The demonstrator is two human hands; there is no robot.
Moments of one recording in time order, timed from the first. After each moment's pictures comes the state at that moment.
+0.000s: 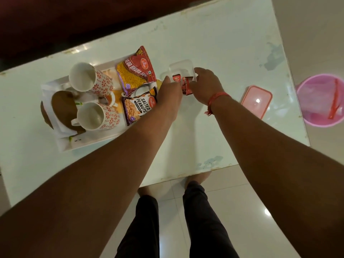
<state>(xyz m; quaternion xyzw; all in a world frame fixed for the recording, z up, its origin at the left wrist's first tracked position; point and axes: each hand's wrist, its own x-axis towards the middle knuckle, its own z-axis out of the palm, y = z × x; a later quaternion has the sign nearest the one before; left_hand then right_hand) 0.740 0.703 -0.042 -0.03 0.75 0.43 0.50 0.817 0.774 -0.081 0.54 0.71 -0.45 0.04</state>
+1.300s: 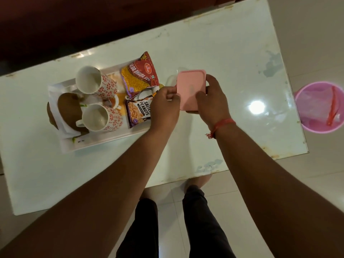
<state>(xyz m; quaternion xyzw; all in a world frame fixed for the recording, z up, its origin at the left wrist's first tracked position) 0.740 0.661 -0.033 0.15 0.83 0.39 0.36 0.839 0.728 -0.031 0.58 0.54 -0.59 -0.14</state>
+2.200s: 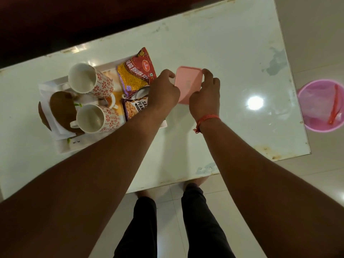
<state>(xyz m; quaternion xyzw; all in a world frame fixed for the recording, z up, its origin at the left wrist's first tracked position) 0.703 0.702 -0.060 0.30 0.87 0.21 0.34 0.810 0.731 -0.067 0.64 0.62 -0.44 -0.13</state>
